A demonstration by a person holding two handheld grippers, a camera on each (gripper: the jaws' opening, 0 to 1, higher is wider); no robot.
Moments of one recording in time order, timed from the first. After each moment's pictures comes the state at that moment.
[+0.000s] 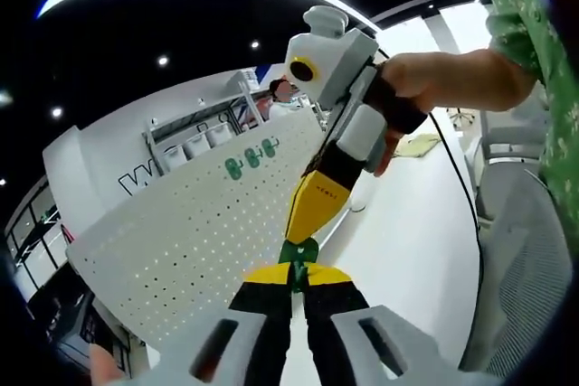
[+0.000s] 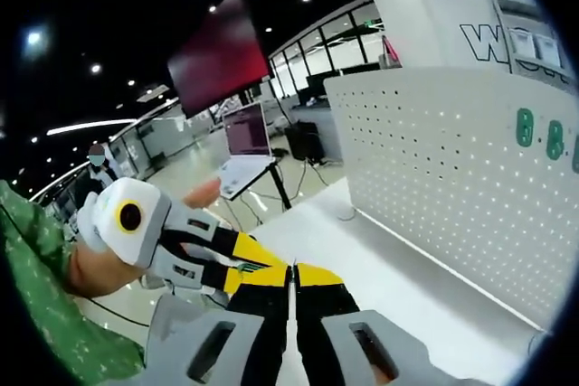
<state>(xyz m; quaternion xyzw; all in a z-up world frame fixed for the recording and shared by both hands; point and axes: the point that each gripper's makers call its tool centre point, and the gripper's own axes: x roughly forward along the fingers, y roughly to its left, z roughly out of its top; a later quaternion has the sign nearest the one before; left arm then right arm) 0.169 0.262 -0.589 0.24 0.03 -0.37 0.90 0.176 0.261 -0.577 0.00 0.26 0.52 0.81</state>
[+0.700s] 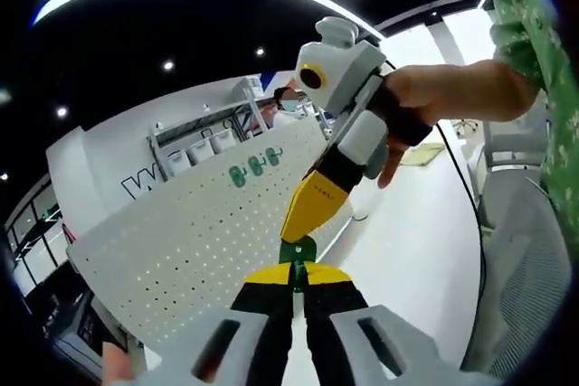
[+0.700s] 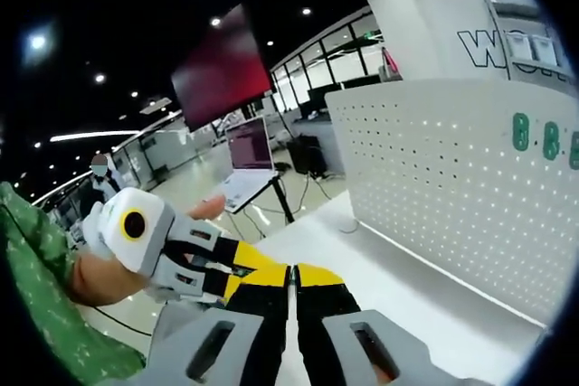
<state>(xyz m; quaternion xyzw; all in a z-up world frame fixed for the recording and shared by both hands) 0.168 0.260 -0.582 0.22 0.01 -0.37 0.90 0.178 0.259 -0.567 0.03 0.23 0.52 0.82</state>
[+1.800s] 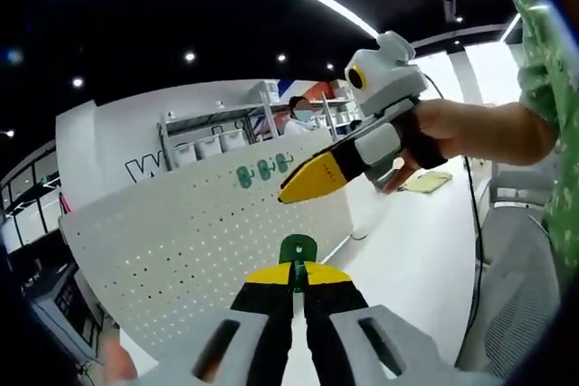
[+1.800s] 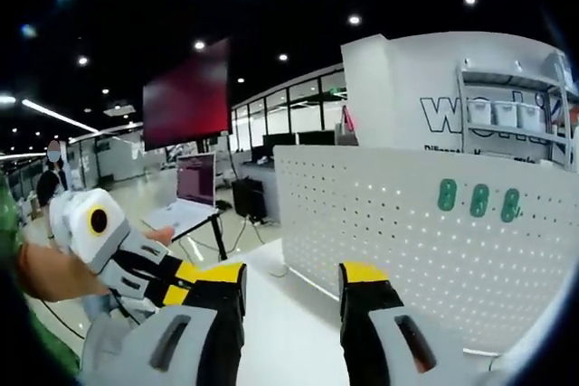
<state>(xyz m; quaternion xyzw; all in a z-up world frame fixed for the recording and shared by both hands) 0.174 0.257 -0.578 0.14 0.01 -0.37 0.92 0.221 0.210 -0.540 -0.03 0.09 0.40 0.91</state>
